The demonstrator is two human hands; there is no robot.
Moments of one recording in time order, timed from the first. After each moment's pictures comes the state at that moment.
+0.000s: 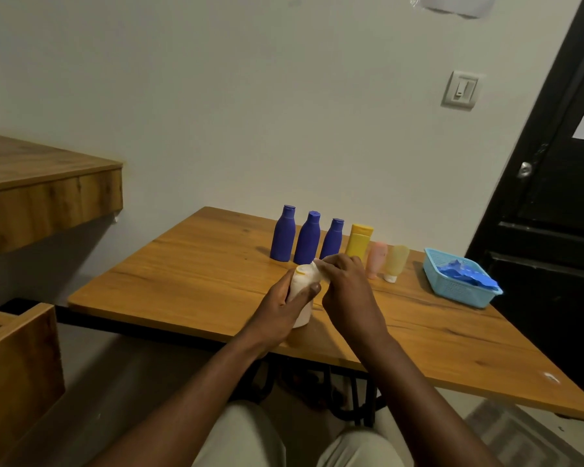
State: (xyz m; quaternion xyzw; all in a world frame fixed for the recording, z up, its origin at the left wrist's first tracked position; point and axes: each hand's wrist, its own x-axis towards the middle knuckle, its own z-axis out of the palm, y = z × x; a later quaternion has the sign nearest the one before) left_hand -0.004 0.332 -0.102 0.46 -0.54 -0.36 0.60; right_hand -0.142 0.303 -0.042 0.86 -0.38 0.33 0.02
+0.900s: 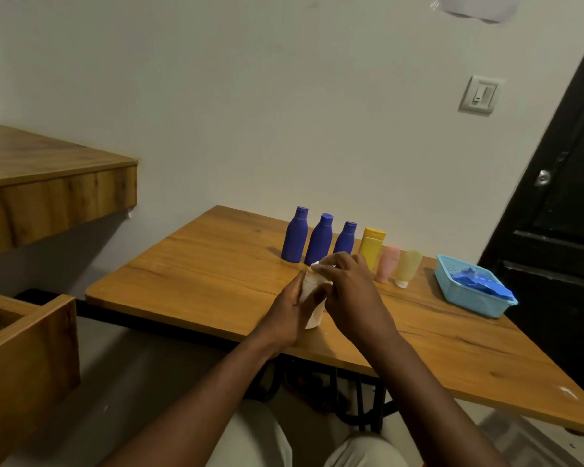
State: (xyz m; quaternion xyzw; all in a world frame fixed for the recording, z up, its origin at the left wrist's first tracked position) left_hand -0.002 0.336 -0.100 0.49 -0.55 -0.34 0.59; right_hand -0.131 0.326 -0.019 0.89 -0.37 0.26 0.05
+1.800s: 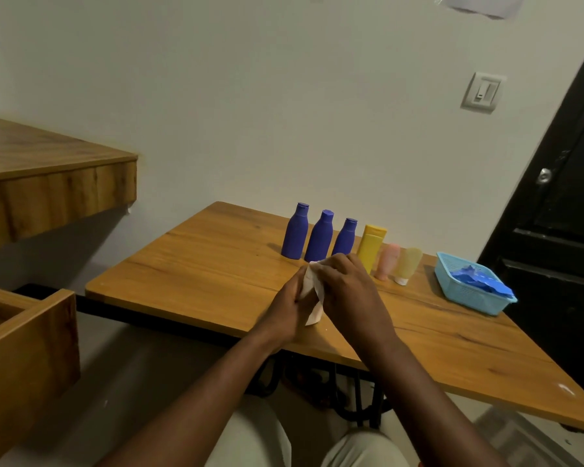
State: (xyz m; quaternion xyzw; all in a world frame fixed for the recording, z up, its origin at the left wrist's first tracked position) left_hand 0.003 0.331 -0.106 0.49 -0.55 -0.33 0.59; right_hand -0.127 0.318 -0.039 0.89 -0.30 0.32 0.13
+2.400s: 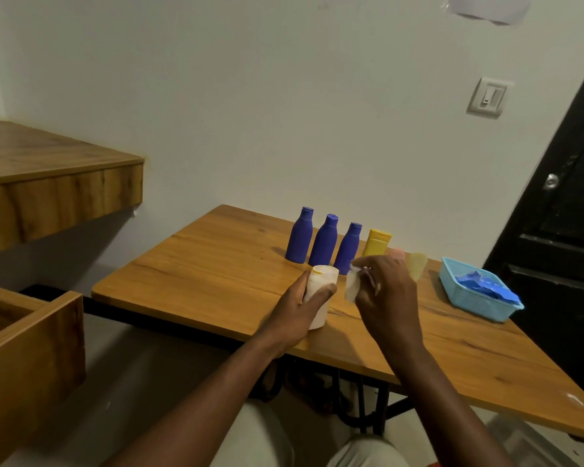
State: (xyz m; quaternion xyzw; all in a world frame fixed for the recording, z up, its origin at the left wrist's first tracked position) left_hand -0.002 0.334 -0.100 0.48 -0.52 -0.36 0.61; right_hand -0.156 0.307 -0.034 0.81 -0.32 0.49 0.02
